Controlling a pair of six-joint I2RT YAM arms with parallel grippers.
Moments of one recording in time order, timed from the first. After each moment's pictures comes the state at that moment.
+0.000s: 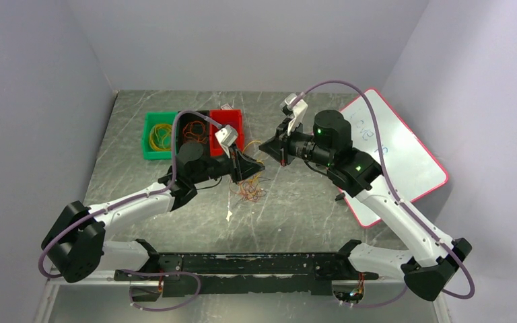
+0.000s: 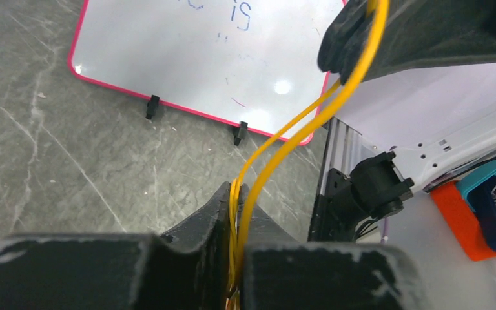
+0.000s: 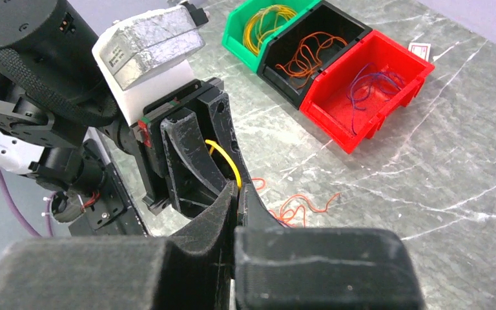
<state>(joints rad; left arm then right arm) -0.74 1.28 0.70 0.59 0.50 -0.45 0.69 1.11 1.24 -0.40 -0.31 0.11</state>
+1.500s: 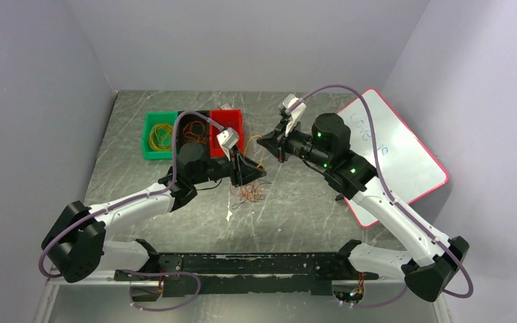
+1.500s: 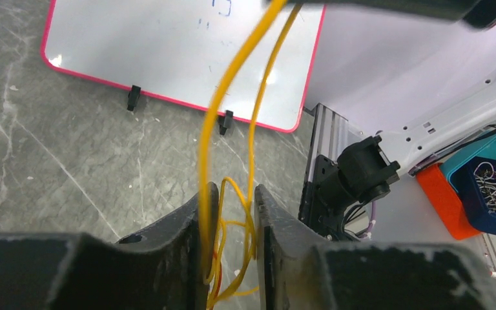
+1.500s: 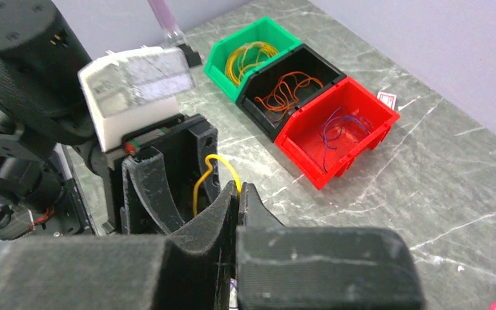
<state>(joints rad) -0.74 1.28 0.69 0.59 0.56 -0.44 0.69 1.11 1.16 -0.22 -0.30 -0.01</state>
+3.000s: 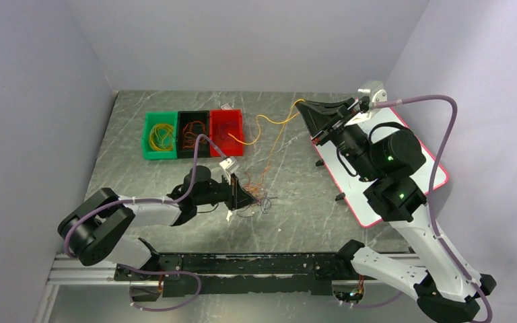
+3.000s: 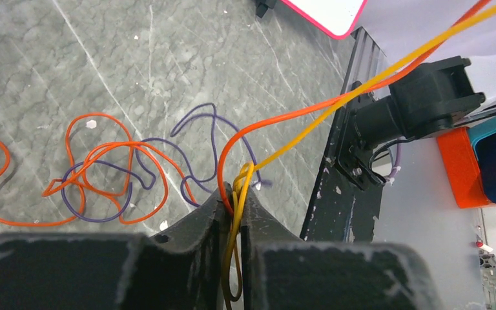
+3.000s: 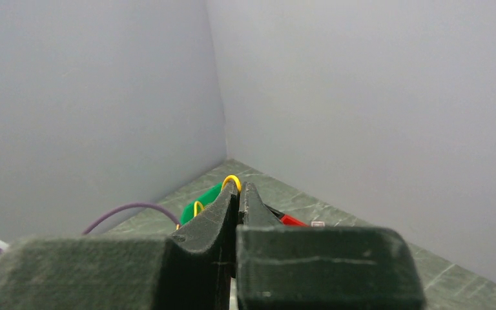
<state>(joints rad) -0.76 1.42 0.42 0.74 0.53 -0.51 0.69 0.88 1.26 -0.04 -0.05 0.09</state>
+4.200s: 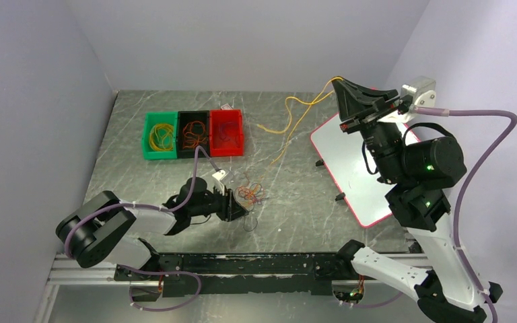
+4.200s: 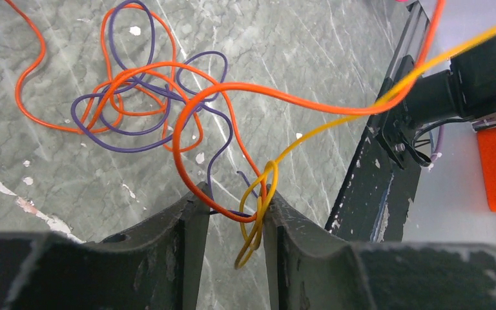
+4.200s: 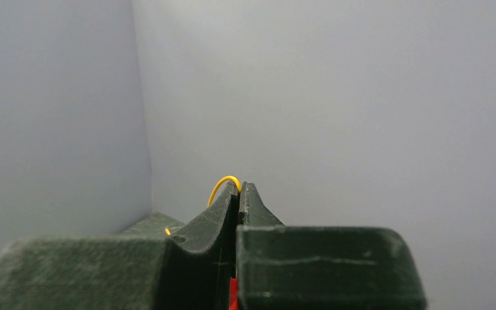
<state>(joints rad) -0.76 1.41 0.27 0.75 0.45 -0.51 0.69 0.87 1.43 -0.05 0.12 -0.12</state>
